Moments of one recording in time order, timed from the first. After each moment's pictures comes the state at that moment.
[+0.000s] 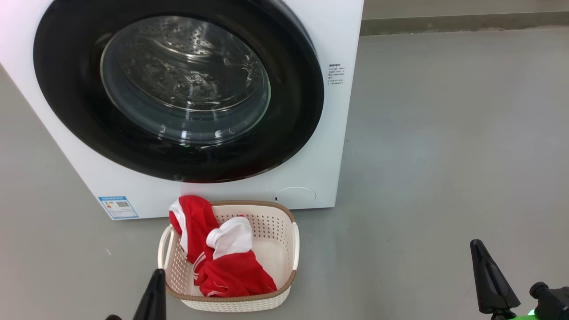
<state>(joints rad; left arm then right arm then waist) 0.11 0.04 -0.04 0.08 -0.28 -0.03 -0.22 0.18 -0.02 -0.10 0.05 0.32 0.13 -0.23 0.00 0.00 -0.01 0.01</state>
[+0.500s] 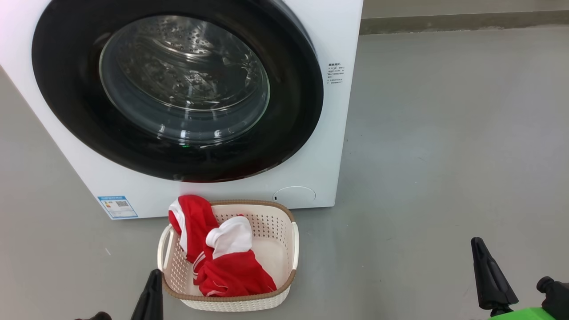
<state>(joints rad) 0.10 0.04 -0.03 0.11 -0.46 -0.04 -0.18 0.16 -0.03 -0.09 0.08 0.50 0.13 -0.20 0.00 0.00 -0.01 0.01</state>
